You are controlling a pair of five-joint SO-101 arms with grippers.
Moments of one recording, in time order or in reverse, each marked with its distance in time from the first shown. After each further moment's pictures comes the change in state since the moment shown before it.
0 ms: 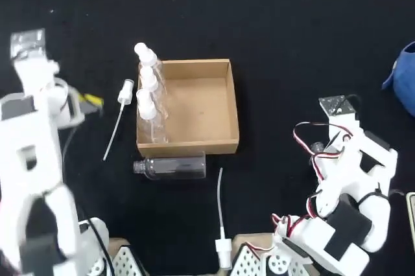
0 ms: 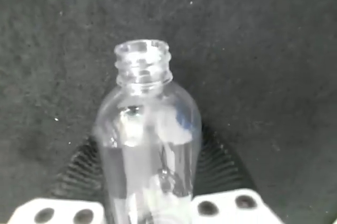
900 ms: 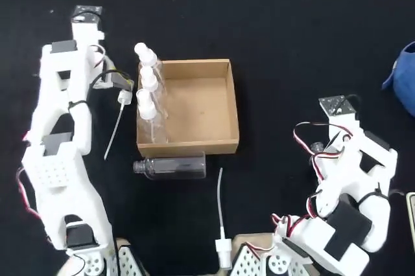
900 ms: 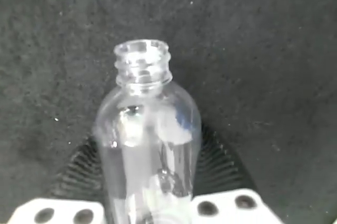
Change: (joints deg) left arm 9.9 55.9 -46.2 0.3 -5.5; right arm 0.0 0.0 0.0 0.0 0.0
